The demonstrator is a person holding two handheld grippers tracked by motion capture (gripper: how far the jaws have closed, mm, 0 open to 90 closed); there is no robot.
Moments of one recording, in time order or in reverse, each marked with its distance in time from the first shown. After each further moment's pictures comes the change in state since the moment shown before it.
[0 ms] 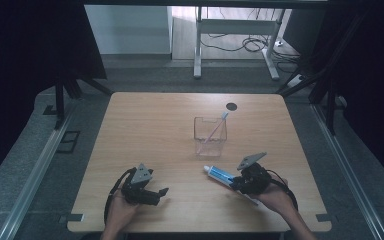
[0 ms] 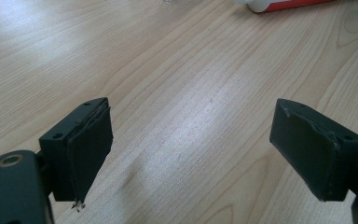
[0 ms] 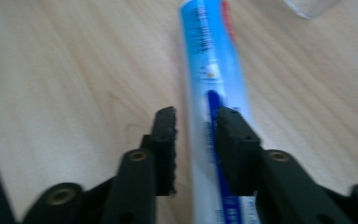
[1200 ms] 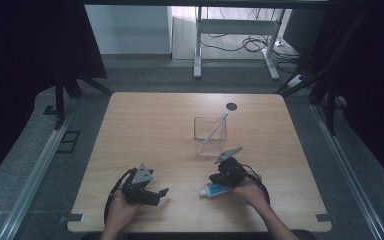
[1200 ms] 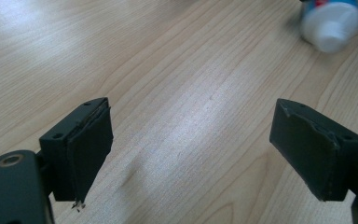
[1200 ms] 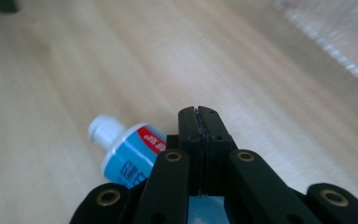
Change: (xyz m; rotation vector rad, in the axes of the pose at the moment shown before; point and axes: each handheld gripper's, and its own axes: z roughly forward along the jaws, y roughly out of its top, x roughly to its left) left arm -0.001 0.000 0.001 0.015 0.001 0.009; right arm 0.013 0.041 0.050 -0.033 0.055 0.051
